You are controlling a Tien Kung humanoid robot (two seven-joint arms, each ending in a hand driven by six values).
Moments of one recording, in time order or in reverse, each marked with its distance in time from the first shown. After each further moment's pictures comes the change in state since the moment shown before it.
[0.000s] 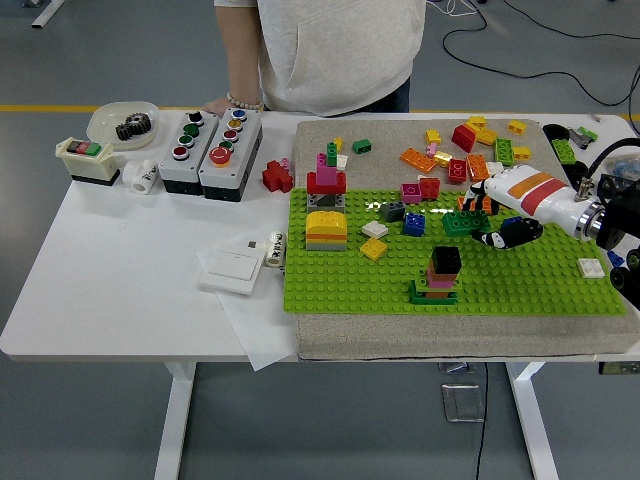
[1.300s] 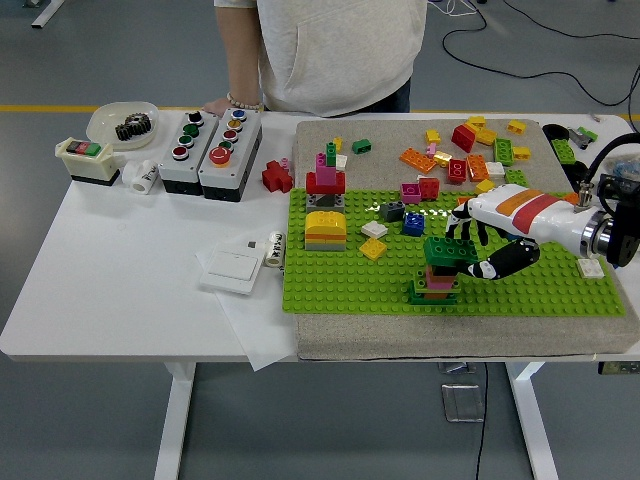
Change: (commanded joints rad) left arm 0.009 0.002 0.013 0.002 -0.027 -0.007 -0.013; right arm -0.111 -0.223 0.081 0.627 0.096 0.329 -0.292
